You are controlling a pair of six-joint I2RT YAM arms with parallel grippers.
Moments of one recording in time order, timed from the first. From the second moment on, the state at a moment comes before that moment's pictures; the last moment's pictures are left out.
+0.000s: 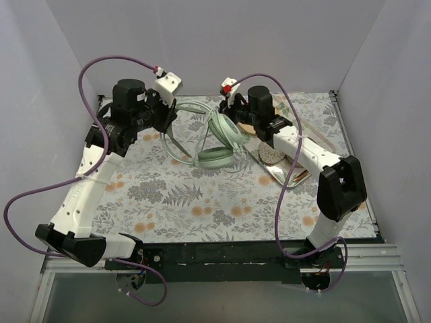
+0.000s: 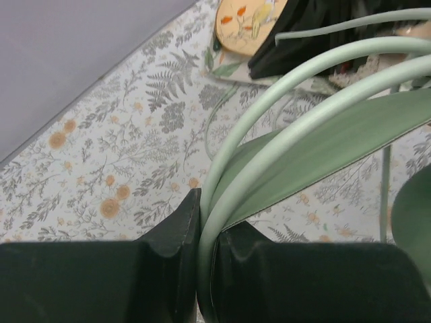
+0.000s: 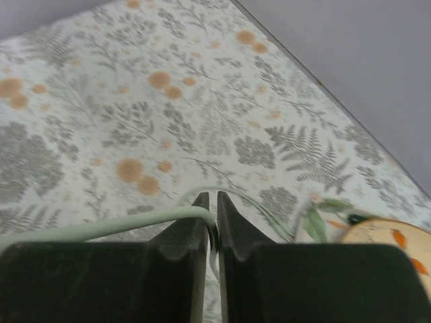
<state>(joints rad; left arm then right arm) -0.39 1.31 1.61 -0.75 0.22 0.28 0.56 1.74 1.46 0.00 -0.42 -0.18</state>
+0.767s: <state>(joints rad) -0.39 1.37 2.12 -0.70 0.01 0.01 0.69 2.08 1.30 0.51 -0.46 0.24</state>
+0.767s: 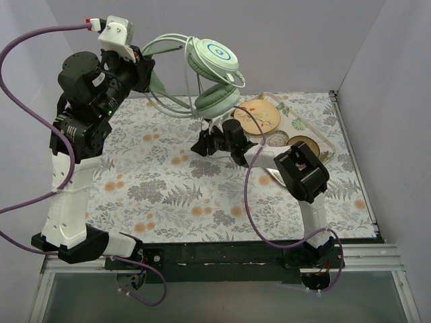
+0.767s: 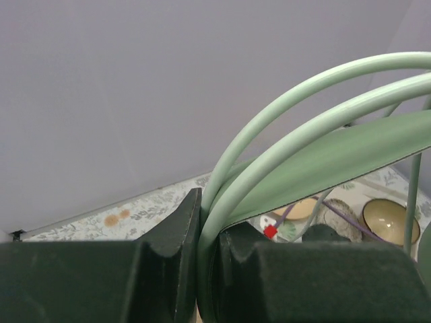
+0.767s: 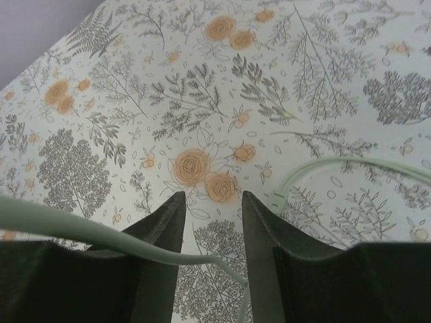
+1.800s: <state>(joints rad) -0.10 1.70 2.11 -0.34 -0.31 0.01 0.99 1.98 1.10 0.27 -0.29 0.10</state>
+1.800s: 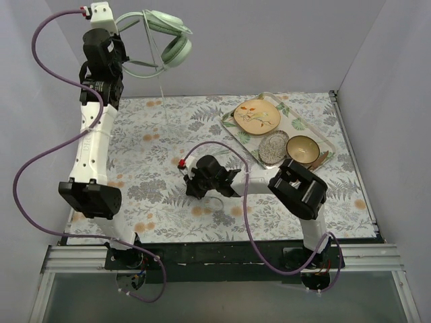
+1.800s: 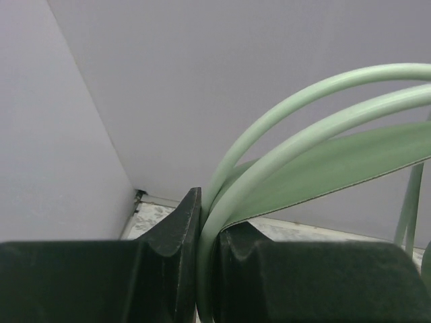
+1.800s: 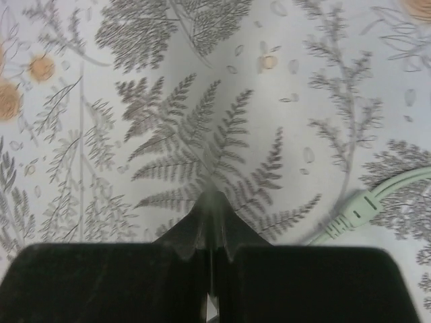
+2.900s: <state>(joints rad) 0.07 1.94 2.18 -0.35 -0.31 0.06 1.12 1.75 1.11 -0.25 0.16 -0.04</state>
